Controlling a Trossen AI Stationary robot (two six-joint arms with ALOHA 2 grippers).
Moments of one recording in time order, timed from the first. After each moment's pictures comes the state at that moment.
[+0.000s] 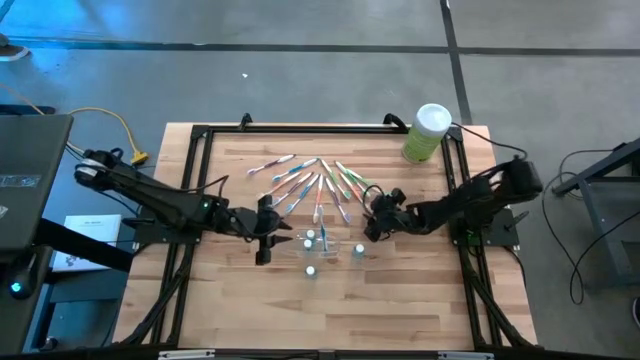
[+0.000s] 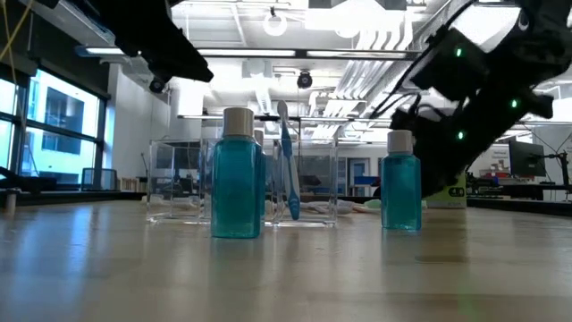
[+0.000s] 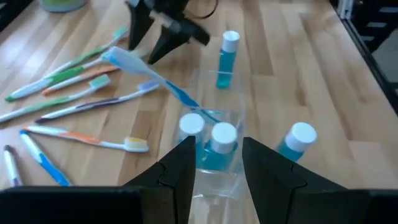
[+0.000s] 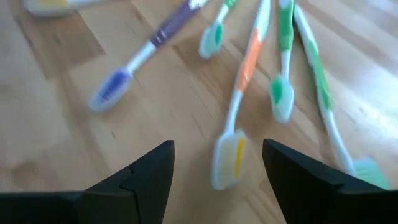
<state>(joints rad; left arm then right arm) -0.31 1.15 0.70 -0.08 -0.28 -0.24 0.10 1.61 0.44 0.28 0.55 0.55</state>
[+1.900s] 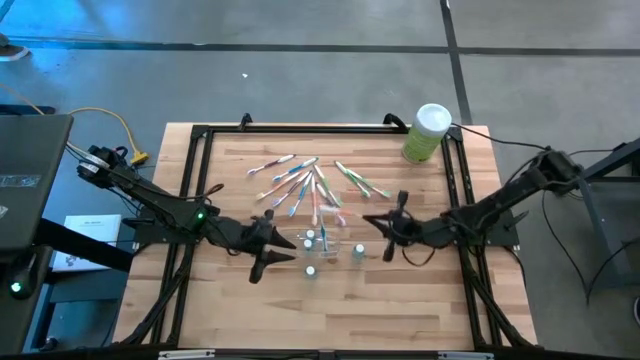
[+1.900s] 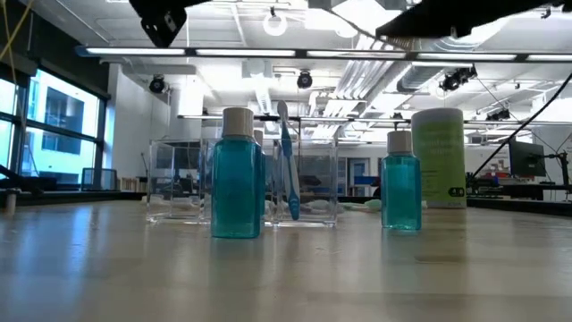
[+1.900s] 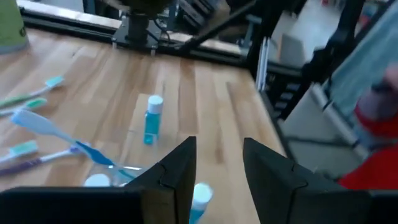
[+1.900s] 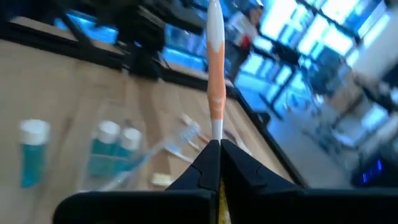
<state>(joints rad) -0.45 1.15 0.70 0.19 -0.28 -0.38 0.46 1.16 0.55 0.40 0.76 -0.25</state>
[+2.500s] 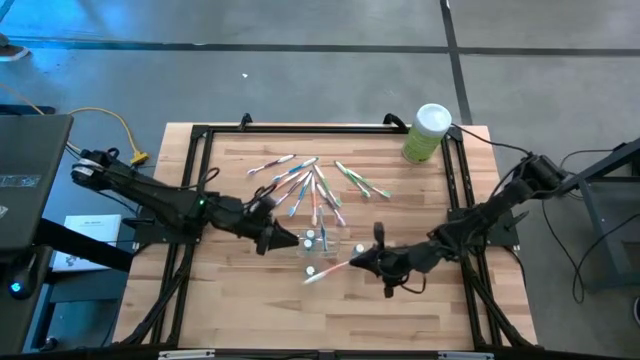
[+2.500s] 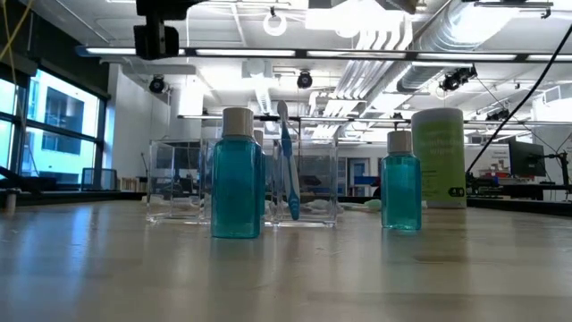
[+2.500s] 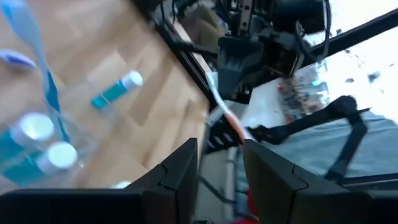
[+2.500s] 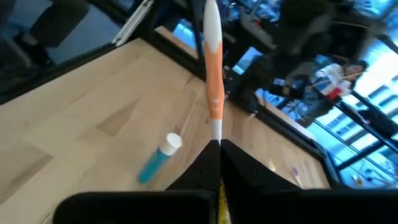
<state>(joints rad) -0.29 1.10 0.70 0.21 -0.06 -1.08 0.56 1.39 0.72 0.39 0.48 -0.42</state>
